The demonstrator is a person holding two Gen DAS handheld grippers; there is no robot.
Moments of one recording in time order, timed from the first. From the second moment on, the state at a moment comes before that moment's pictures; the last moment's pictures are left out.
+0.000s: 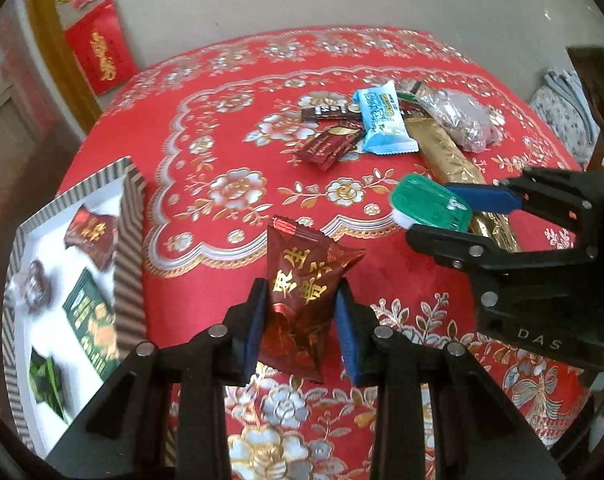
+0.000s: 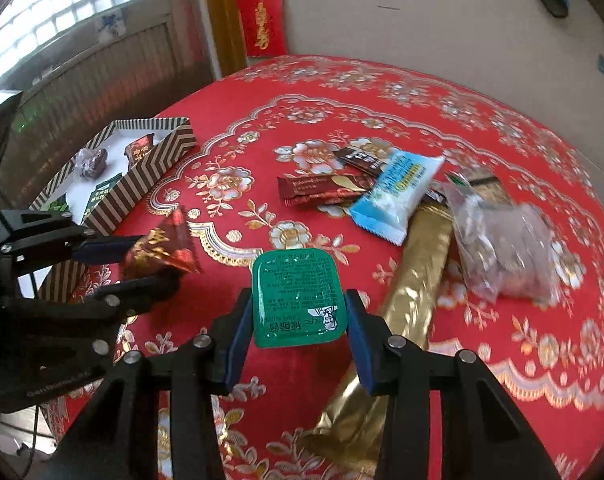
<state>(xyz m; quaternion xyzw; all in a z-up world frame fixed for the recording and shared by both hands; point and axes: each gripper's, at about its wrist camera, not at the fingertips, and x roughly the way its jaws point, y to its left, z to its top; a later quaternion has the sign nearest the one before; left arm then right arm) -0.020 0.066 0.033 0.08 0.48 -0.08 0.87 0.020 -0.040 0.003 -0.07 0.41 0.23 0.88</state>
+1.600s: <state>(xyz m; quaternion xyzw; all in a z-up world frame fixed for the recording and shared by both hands) -0.065 0.095 0.053 0.04 0.44 -0.05 0.90 -0.051 -0.010 -0.015 -0.03 0.45 0.25 0.86</state>
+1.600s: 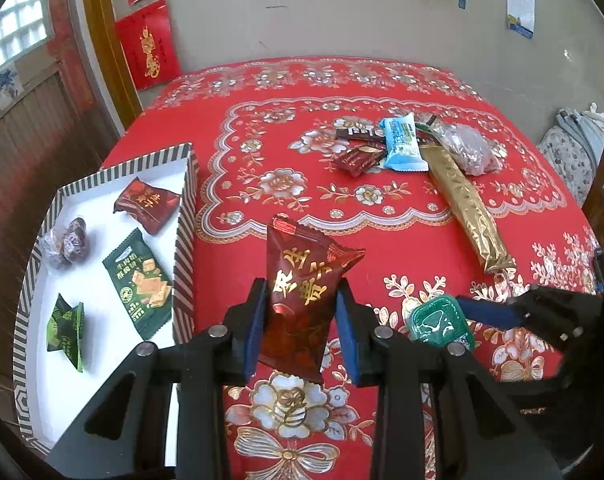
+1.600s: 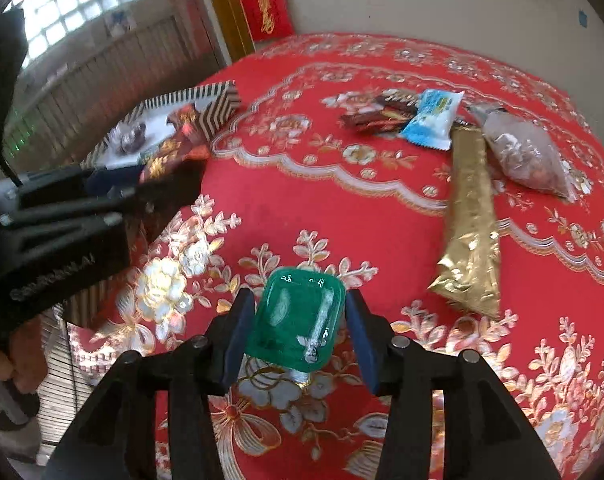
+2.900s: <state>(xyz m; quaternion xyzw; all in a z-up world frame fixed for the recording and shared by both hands) -0.076 0.103 0.076 0.03 0.42 -0.05 0.90 -0.052 -0.020 0.036 -0.01 0.38 0.24 0.89</state>
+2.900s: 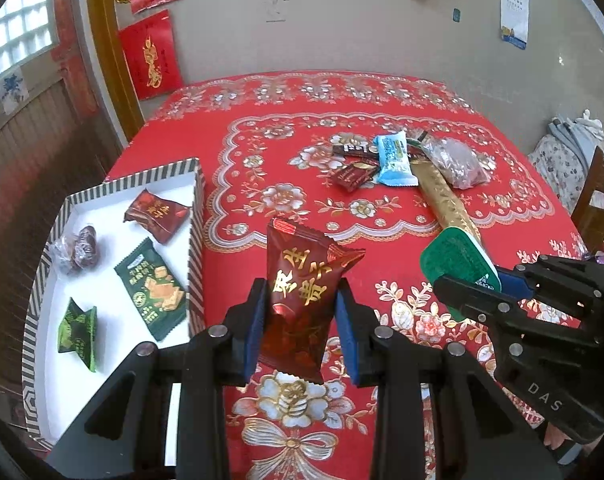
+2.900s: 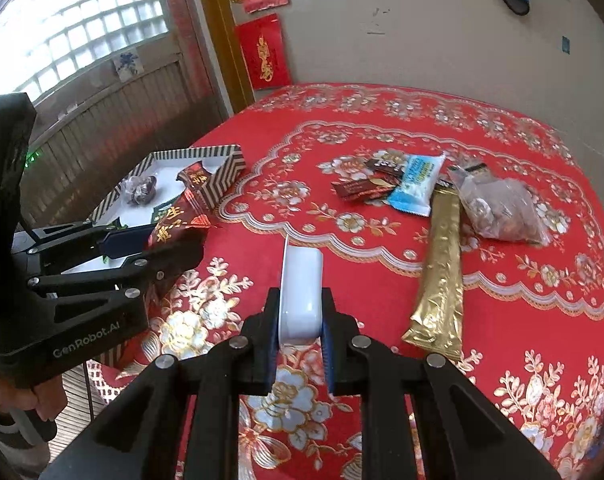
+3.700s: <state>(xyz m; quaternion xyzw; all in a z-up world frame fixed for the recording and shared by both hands) -0.082 0.211 0.078 -0.01 0.42 0.04 0.91 -0.033 0.076 0.049 -0.06 0.38 0.31 0.87</state>
